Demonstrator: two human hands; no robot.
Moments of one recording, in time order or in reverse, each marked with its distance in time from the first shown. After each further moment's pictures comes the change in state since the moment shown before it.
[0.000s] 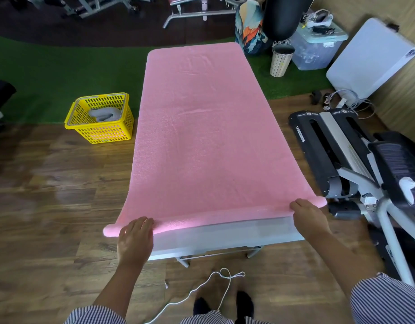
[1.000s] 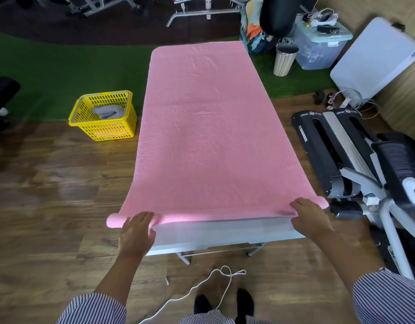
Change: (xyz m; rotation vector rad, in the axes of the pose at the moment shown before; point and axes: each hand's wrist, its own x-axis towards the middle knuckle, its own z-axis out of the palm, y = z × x) left_hand 0.004 -0.006 -0.006 -0.079 -0.077 -0.027; right_hand 0.000 0.002 -0.005 0.036 -0.230 0.091
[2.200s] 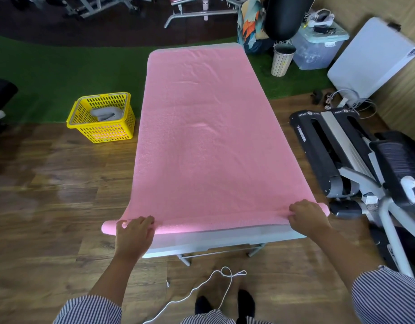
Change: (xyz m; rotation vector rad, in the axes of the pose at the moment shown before) left_hand 0.002 -0.005 -0.006 0.133 -0.035 0.041; right_hand 0.001 -0.013 -0.014 -0.110 -0.032 -0.021
